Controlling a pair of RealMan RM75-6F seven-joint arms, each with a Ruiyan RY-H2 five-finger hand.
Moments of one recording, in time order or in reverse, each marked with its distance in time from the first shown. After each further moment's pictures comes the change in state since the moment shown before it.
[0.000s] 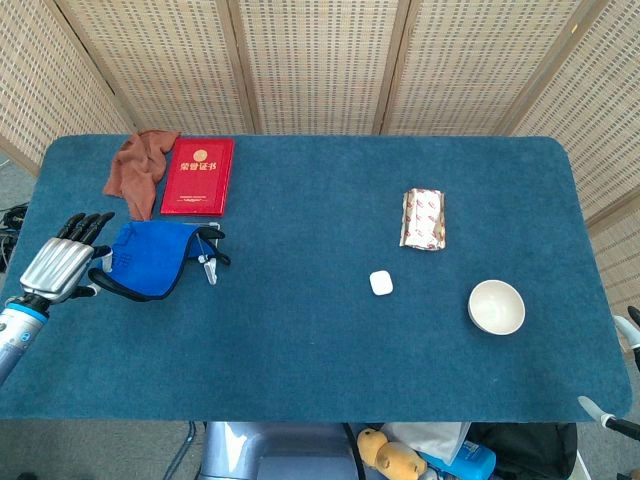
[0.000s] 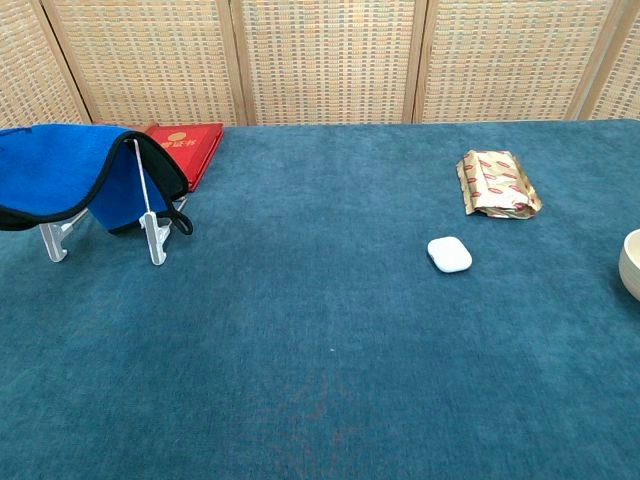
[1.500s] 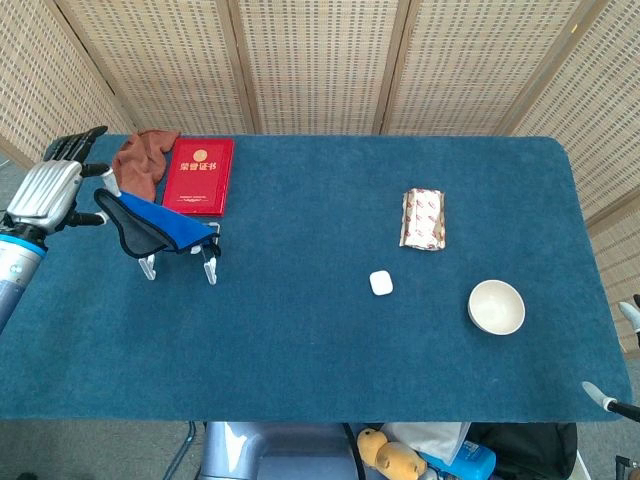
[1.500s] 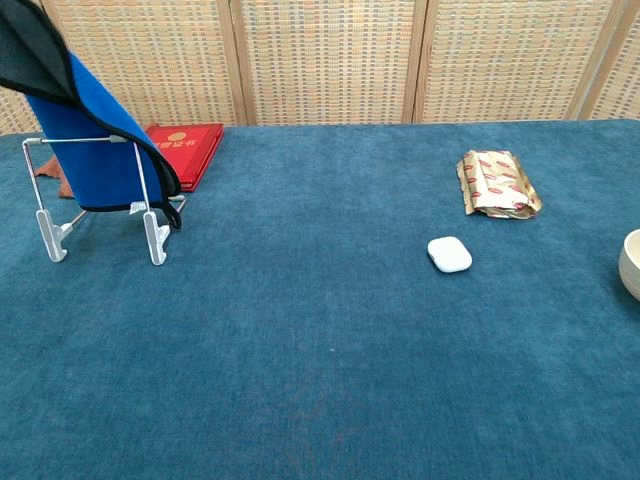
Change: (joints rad) left arm -0.151 0.222 -0.230 -0.230 -0.311 -0.136 -0.125; right arm 0.030 0.001 0.041 -0.022 0.102 -0.092 -0.017
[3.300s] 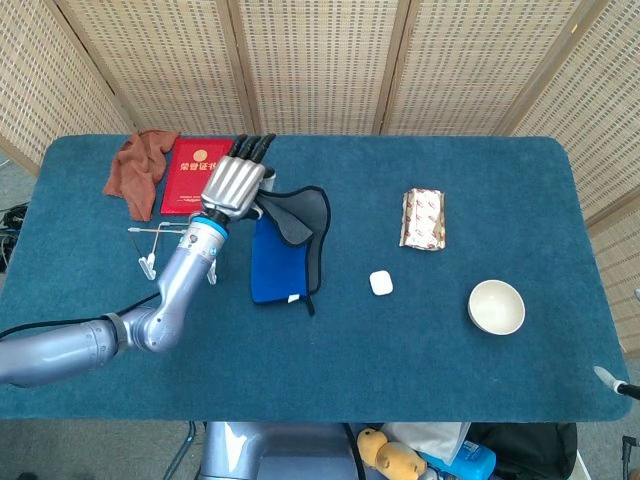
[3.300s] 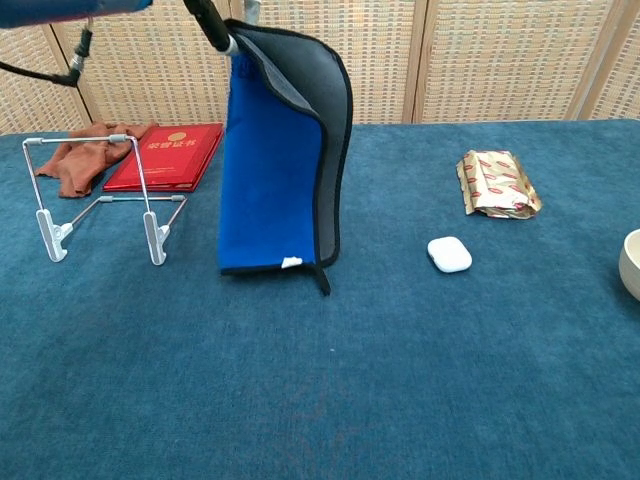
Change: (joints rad) left arm -0.497 -0.521 -0.052 0.156 -0.538 0.034 0.799; right arm 0.042 -0.003 0.052 0.022 0.147 -0.122 0.014
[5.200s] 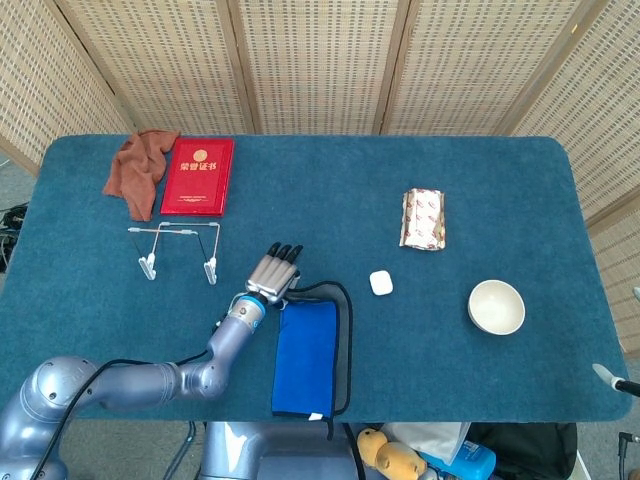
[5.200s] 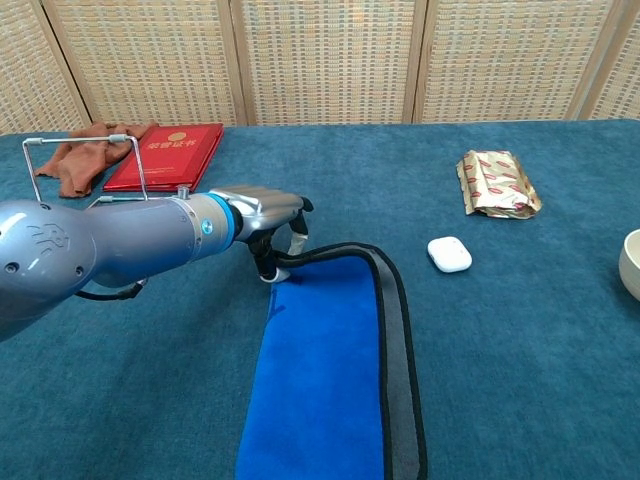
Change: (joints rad) left arm 0.011 -0.447 0.203 0.236 -0.093 -0.071 0.101; right arm 0.012 -0.012 0.010 -0.002 0.032 -0.025 -0.039
